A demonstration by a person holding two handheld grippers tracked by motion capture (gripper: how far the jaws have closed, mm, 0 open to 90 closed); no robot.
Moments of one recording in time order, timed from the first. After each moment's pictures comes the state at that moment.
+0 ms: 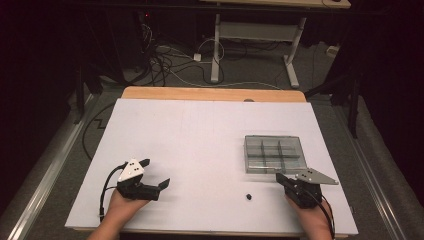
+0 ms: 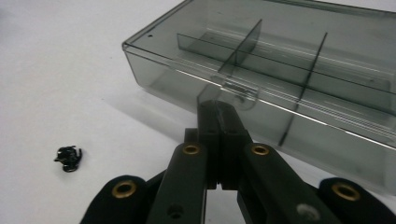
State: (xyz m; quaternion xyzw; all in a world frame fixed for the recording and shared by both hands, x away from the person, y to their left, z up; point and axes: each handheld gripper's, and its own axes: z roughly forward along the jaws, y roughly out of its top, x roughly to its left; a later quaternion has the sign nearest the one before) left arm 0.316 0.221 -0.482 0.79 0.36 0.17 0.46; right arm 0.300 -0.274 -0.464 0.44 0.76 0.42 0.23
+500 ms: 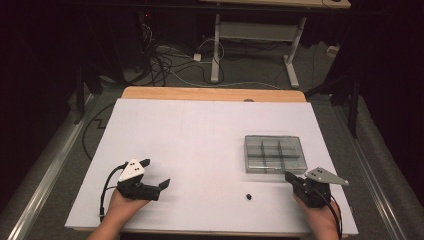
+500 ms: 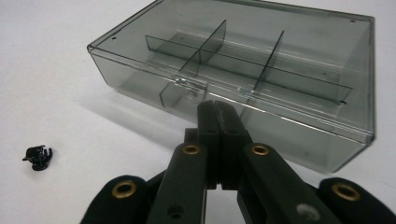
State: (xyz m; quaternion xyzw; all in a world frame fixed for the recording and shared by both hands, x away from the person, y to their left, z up) left arm 0.316 0.221 -0.482 0.79 0.36 0.17 0.46; right arm 0.299 -0.294 -0.459 0.46 0.75 0.42 0.24
